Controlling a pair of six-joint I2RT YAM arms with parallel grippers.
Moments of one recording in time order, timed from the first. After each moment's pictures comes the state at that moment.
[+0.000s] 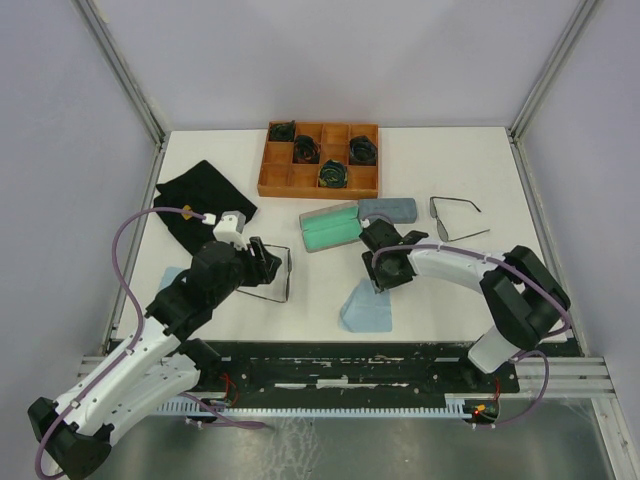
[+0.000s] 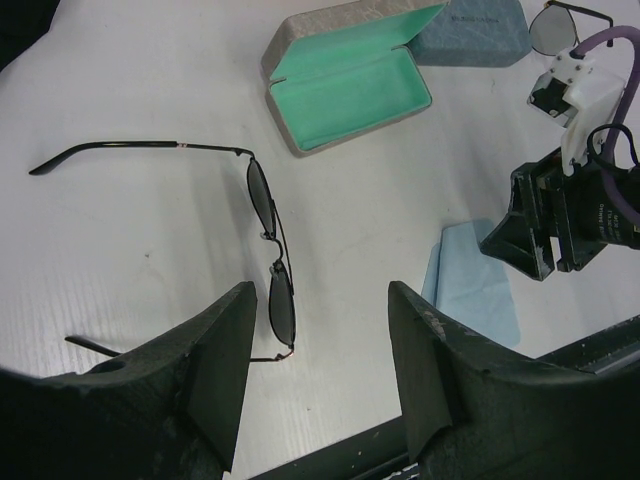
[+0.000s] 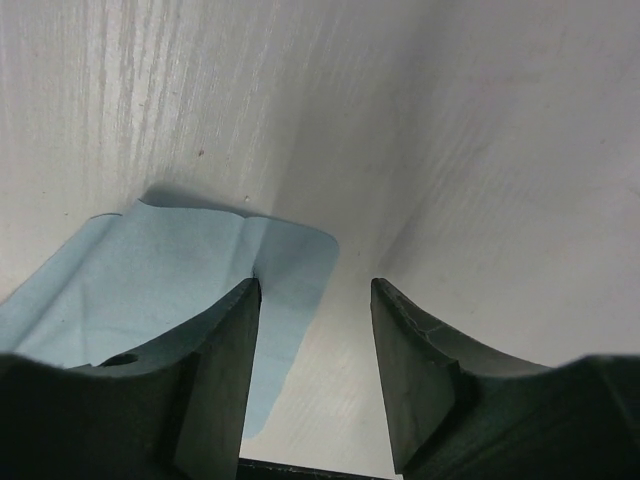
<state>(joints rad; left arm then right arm) -0.64 0.67 0.63 -0.44 -0.17 -0.54 0.72 1.59 0.90 -0.58 0.19 0.36</state>
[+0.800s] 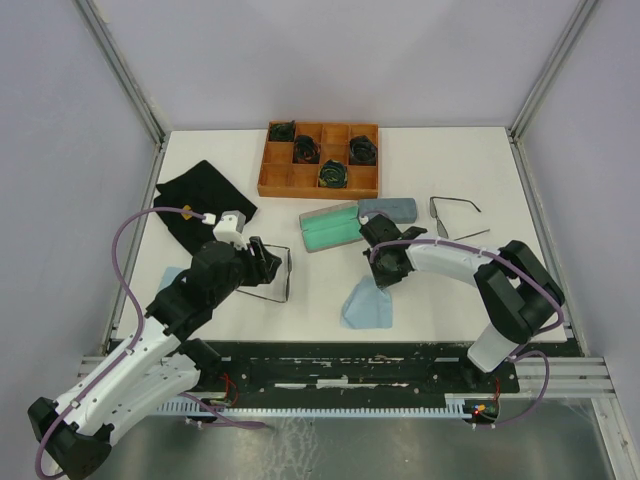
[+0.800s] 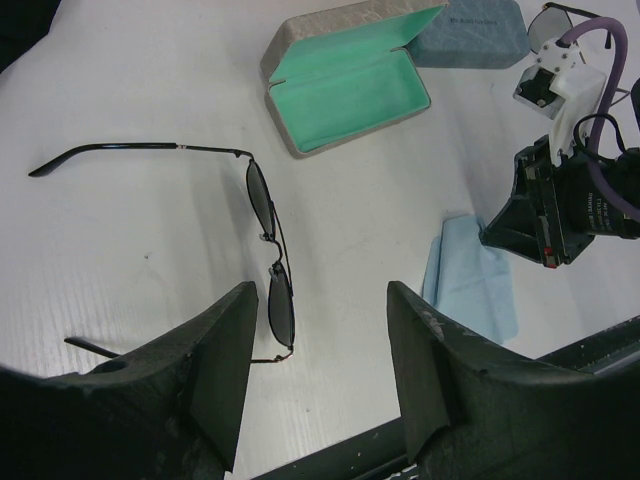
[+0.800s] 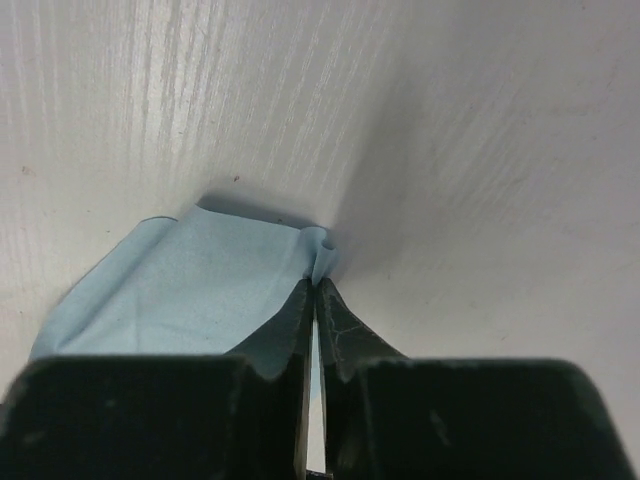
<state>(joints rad) -0.64 0.67 0.63 -0.43 -0.17 -0.54 0.68 1.65 0.93 -0.55 0.09 0.35</state>
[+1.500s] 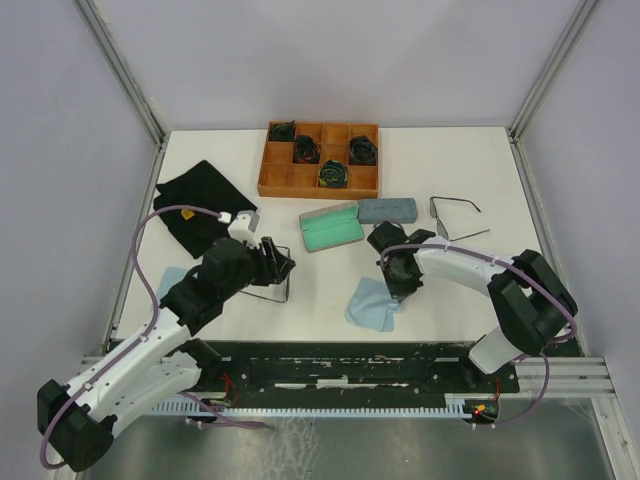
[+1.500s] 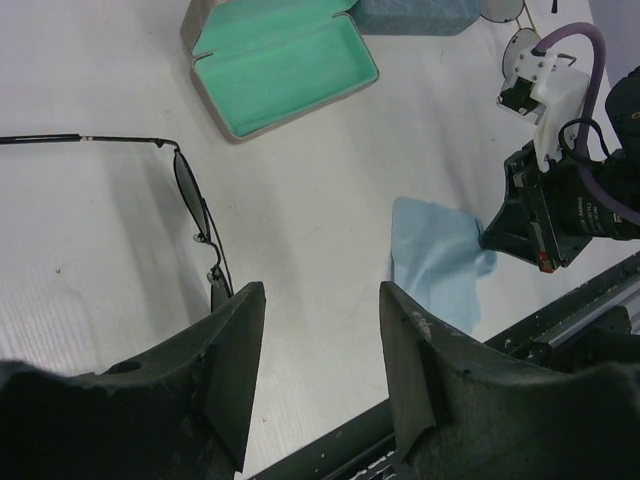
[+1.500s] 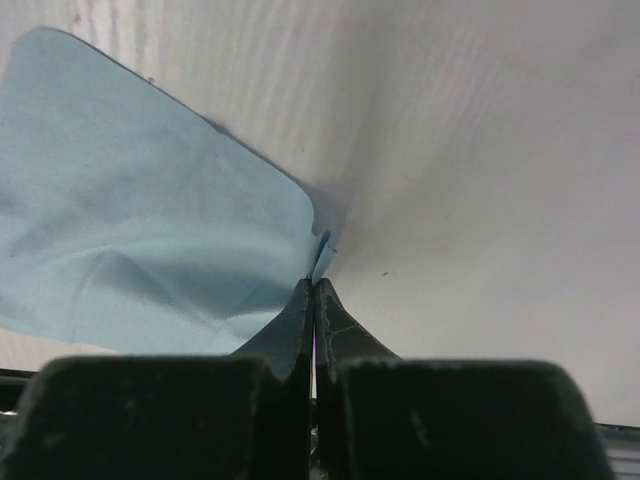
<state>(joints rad) -0.64 0.75 0.58 -0.30 -0.04 -0.58 0.68 1.57 0.90 -0.73 0.13 0.38</state>
